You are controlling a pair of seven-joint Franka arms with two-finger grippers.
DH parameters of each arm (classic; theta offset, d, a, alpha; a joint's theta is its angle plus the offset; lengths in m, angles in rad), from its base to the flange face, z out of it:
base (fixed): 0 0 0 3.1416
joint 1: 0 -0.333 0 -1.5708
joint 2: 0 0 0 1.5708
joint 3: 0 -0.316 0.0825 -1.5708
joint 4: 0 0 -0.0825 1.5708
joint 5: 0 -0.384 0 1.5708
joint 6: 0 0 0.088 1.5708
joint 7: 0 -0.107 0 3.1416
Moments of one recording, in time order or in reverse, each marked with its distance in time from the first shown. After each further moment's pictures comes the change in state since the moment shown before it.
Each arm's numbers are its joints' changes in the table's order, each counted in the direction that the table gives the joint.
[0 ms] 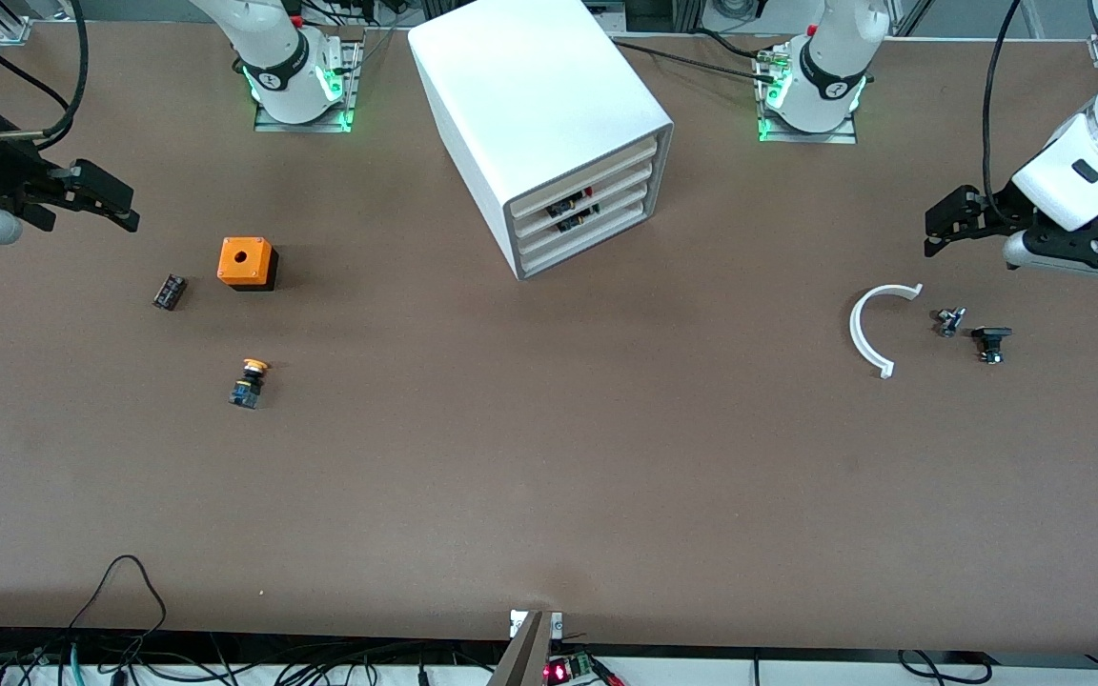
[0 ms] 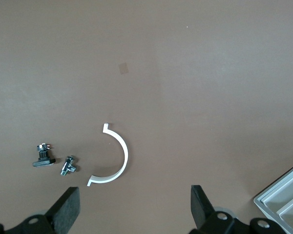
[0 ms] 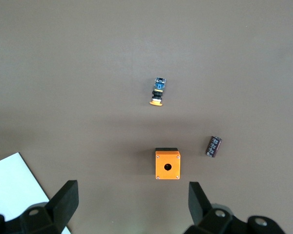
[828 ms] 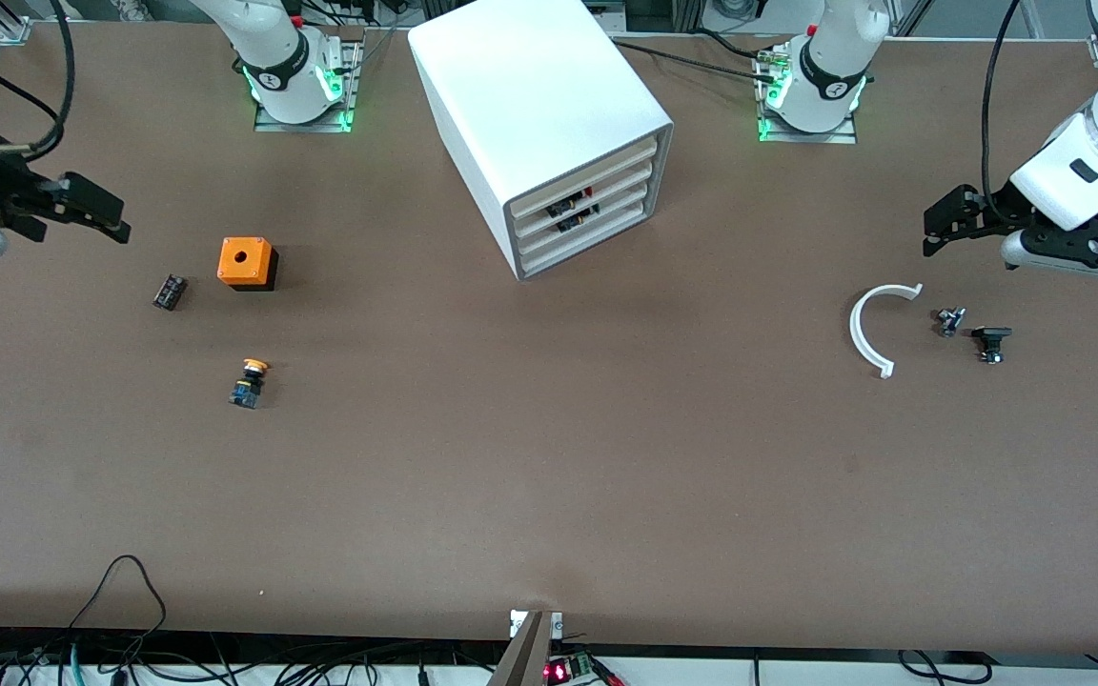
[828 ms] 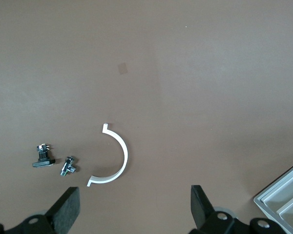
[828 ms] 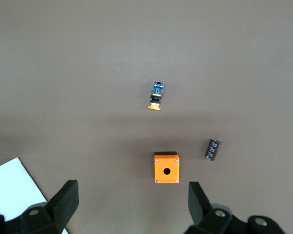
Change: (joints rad) left arm 0.003 0.000 0.000 0.000 0.000 0.000 -0.002; right arm 0.001 -0.067 0.009 0.049 -0.002 0.006 0.001
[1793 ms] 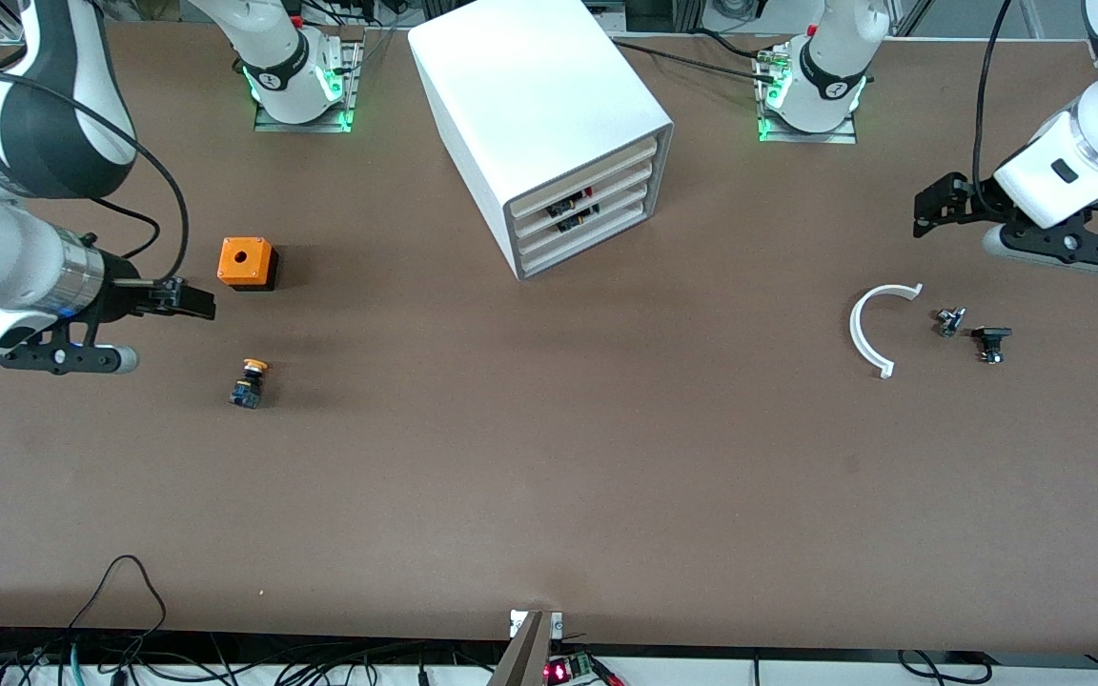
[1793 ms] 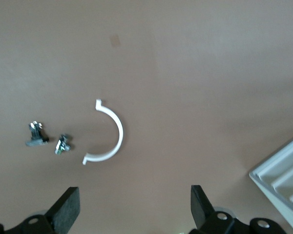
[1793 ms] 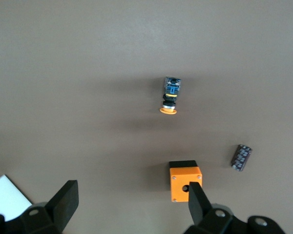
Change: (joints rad) left arm 0.009 0.000 0.004 0.000 0.008 0.138 -0.011; right arm -0.051 -0.216 -0.004 0.001 -0.009 -0.102 -0.128
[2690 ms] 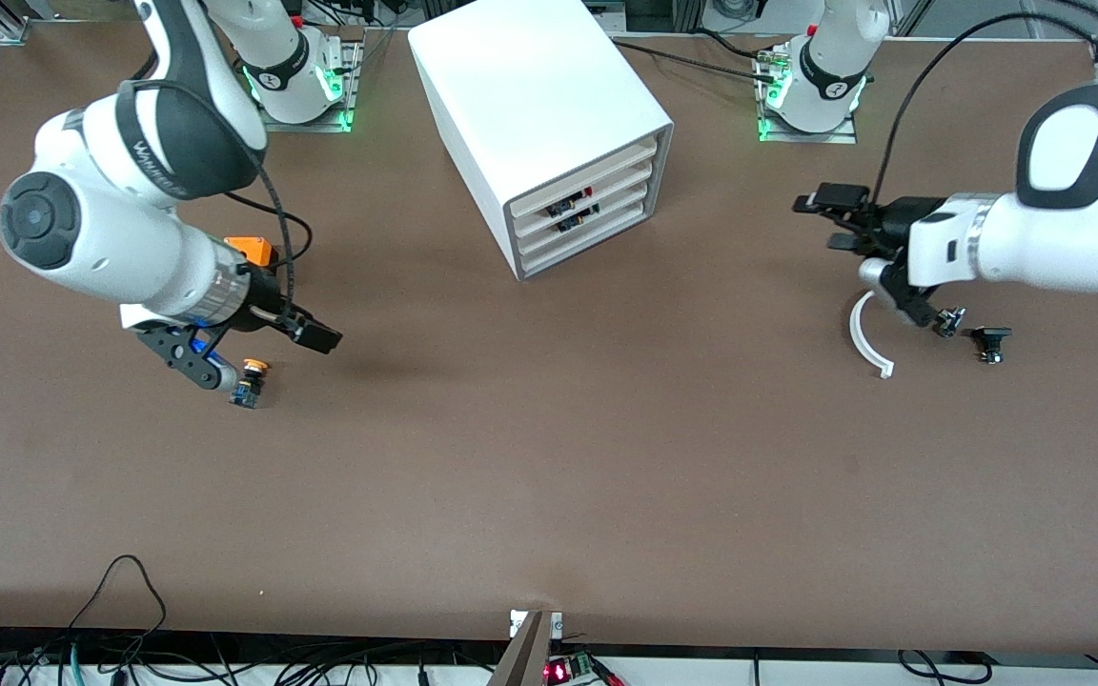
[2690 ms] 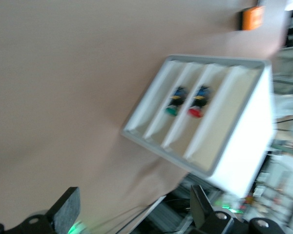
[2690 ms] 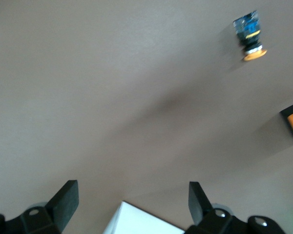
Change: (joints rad) left arm -0.046 -0.230 0.012 -0.075 0.636 0.145 -0.342; right arm -0.193 -0.051 -0.006 0.002 -0.169 -0.168 -0.689
